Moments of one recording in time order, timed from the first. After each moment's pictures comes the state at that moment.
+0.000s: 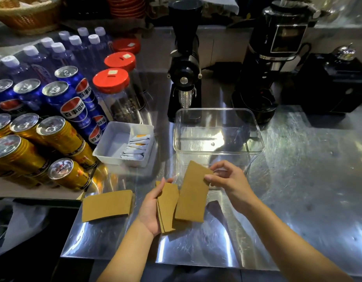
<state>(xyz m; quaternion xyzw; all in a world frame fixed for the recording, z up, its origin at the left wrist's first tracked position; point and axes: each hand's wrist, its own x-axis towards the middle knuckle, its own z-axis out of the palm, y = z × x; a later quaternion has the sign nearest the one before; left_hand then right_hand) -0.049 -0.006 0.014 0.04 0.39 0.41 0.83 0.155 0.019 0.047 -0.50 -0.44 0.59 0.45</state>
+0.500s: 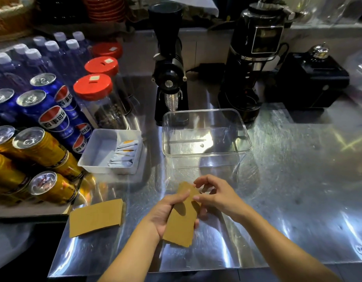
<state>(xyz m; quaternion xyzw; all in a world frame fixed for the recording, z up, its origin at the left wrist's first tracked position) -0.015 0.002 0.021 0.13 0.31 0.21 0.92 0.156 0.003 0.040 -0.54 -0.54 0.55 0.33</state>
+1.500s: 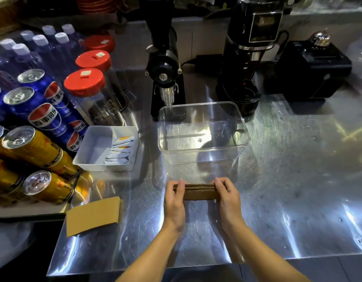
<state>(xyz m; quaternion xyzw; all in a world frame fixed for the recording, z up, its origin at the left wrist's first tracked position) 0.018 -0.010 -0.022 0.39 0.53 0.49 0.57 0.148 -0.017 -0.012 -0.58 -0.31 0.47 0.59</state>
